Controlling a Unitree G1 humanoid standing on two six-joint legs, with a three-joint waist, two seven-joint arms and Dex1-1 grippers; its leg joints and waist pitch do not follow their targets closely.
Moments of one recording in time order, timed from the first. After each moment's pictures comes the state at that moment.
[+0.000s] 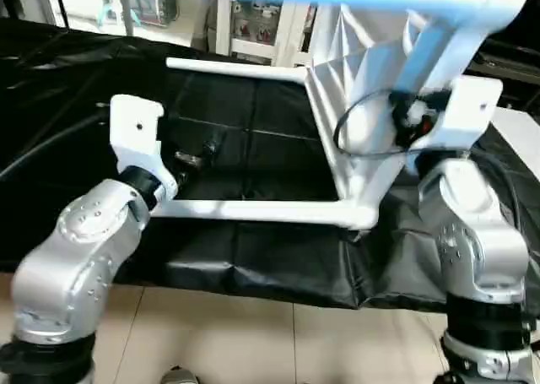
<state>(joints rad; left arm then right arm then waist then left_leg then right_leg) -0.27 0.34 0.06 -0.44 -0.39 0.67 -0.10 -0.45 -0.14 -0.14 -0.21 0.26 0.53 0.00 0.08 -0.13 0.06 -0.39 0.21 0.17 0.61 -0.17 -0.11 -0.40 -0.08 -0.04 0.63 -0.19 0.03</state>
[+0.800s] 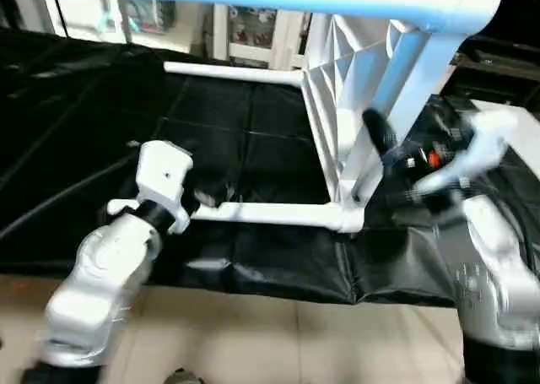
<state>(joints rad) -0.15 0.33 -0.05 -0.29 -0.24 0.29 -0.23 -0.20 -0.16 -0.16 -0.28 0.42 0.24 0.34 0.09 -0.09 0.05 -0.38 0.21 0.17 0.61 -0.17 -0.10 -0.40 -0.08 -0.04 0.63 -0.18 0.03</state>
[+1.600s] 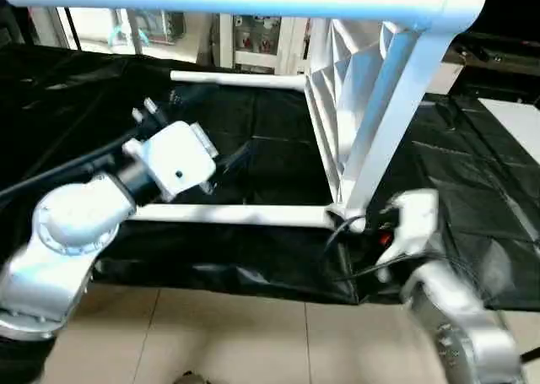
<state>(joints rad) -0.35 0.69 -0.11 -0.48 0.01 0.12 -0.51 0.00 -0.15 0.01 -0.22 0.34 0.54 0.23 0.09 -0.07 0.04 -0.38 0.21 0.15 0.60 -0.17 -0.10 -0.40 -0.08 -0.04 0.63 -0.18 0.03</state>
